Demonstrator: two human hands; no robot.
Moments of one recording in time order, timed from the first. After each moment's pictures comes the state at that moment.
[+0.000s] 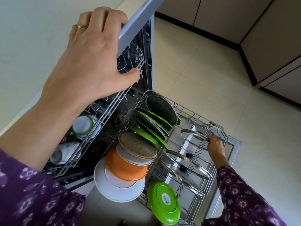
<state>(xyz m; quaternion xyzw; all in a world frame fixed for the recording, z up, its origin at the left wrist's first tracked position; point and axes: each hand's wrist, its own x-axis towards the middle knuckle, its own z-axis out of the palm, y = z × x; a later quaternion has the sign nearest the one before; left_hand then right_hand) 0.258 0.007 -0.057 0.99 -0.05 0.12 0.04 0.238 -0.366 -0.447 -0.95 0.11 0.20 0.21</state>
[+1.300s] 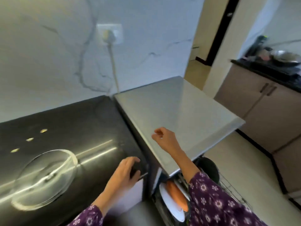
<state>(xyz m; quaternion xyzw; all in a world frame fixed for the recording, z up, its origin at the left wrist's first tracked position) -0.186 0.210 0.021 0.92 0.19 0.14 0.32 0.021 0.127 0.087 -0.85 -0.31 0.18 0.40</state>
